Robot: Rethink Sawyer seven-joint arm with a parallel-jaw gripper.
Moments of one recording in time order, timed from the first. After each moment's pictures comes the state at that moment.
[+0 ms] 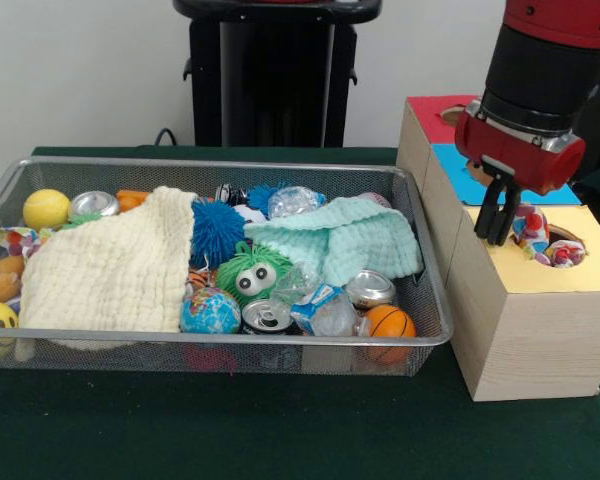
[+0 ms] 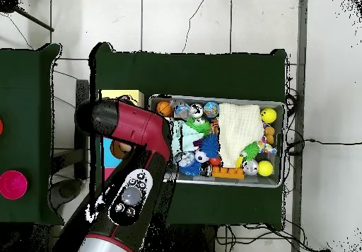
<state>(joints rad) 0.33 -0.34 -0.50 1.36 0.59 0.63 2.32</state>
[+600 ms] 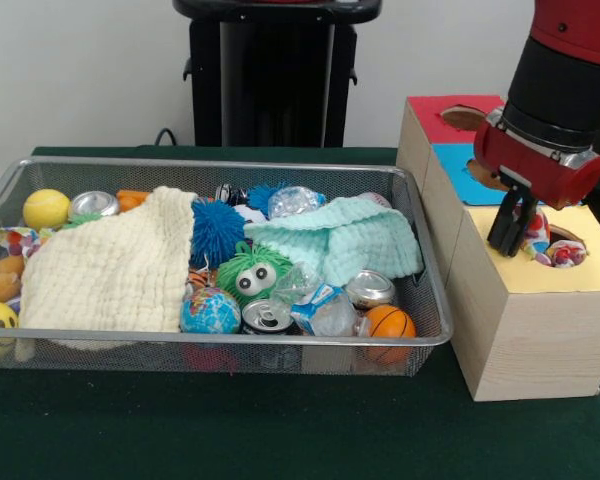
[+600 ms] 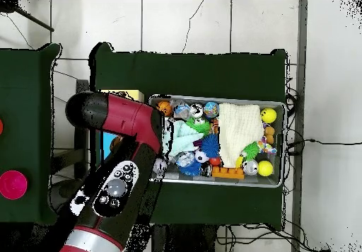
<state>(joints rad) 0.36 -0.27 -0.57 1.26 0.60 0.71 2.45</state>
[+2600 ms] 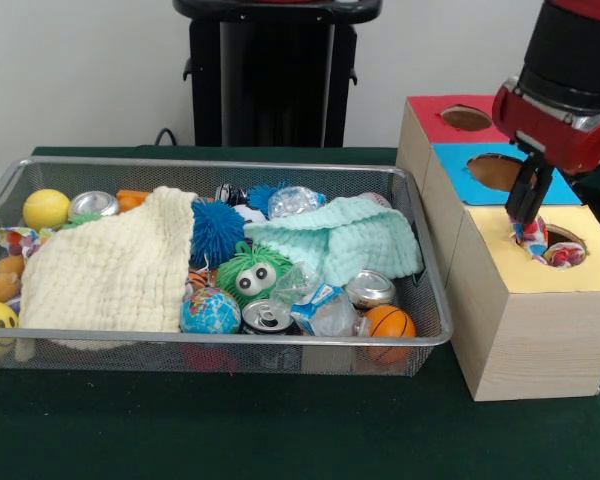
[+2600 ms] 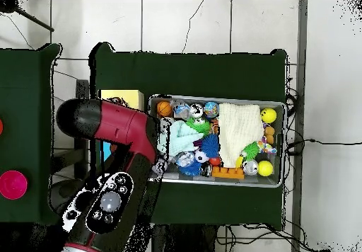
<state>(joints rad) 0.39 -0.33 -0.55 1.33 0.59 0.73 2.54</state>
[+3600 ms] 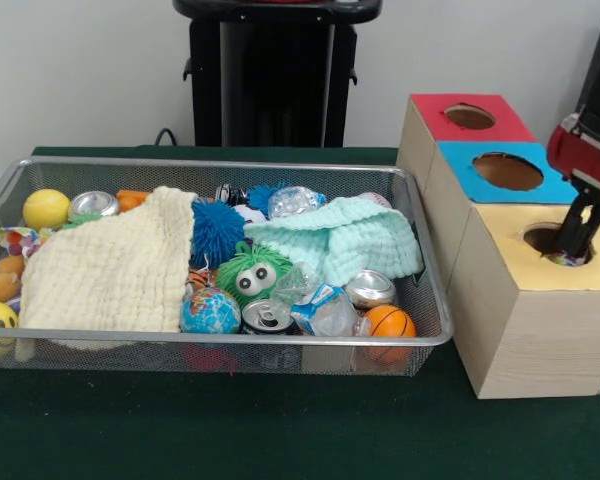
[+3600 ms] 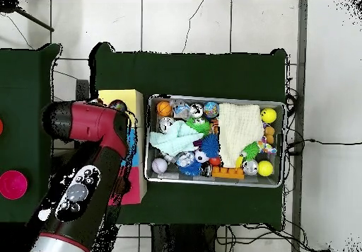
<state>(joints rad) 0.48 -0.22 -0.59 1.21 0.60 0.72 2.59</state>
